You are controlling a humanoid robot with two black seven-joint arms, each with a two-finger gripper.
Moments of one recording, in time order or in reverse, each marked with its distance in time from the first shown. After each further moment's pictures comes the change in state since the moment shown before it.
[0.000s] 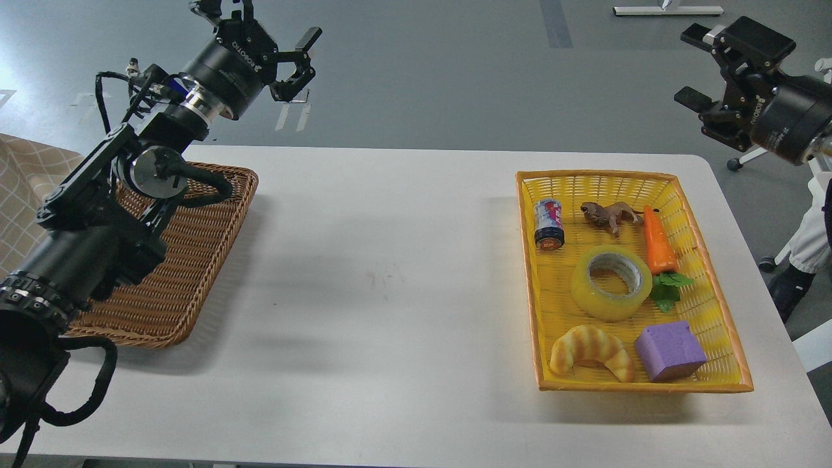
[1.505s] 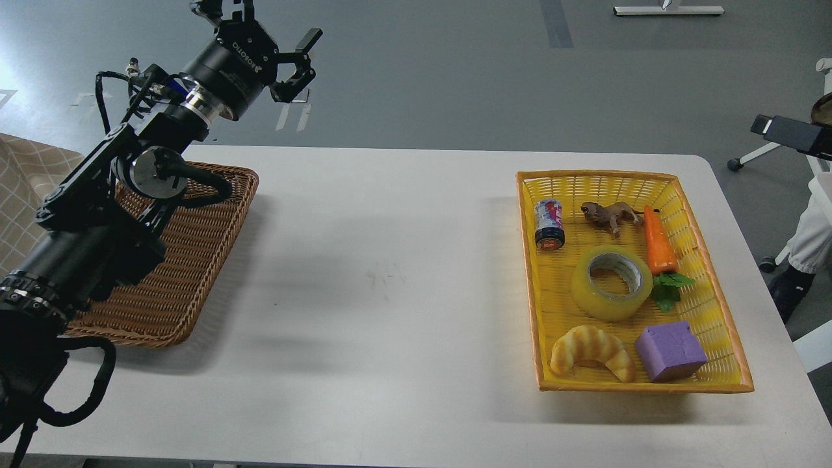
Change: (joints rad) left arm 0.000 0.003 0.006 0.000 0.001 0.000 0.000; right arm -0.085 -0.197 -0.001 0.056 -0.679 0.000 -0.006
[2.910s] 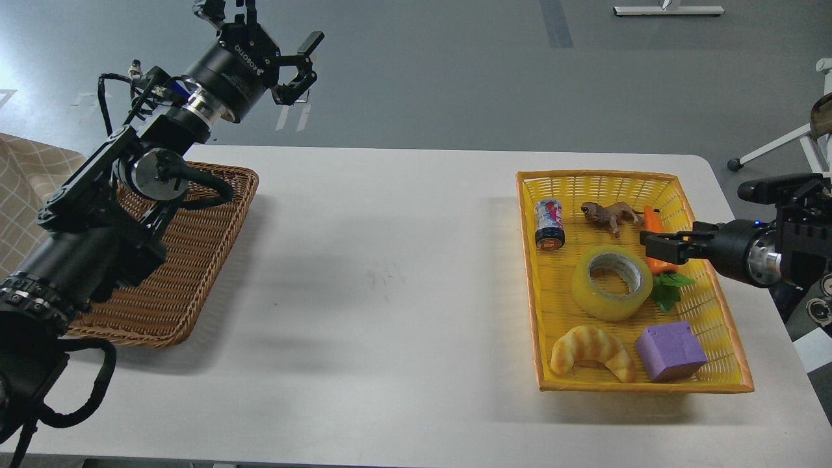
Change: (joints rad) left arm 0.003 -0.001 0.006 0.000 0.000 0.000 -0.001; right arm -0.074 0.235 -0.170 0.033 -0.397 0.000 0.005
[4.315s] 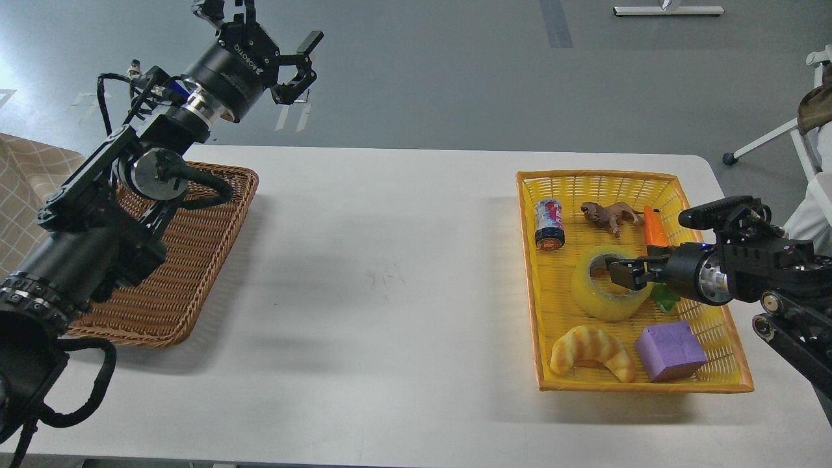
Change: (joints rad) left arm 0.000 0.000 -0.002 0.000 -0.001 0.000 0.000; right arm 0.022 0.119 -0.092 -0.059 -0.100 0.000 -0.001
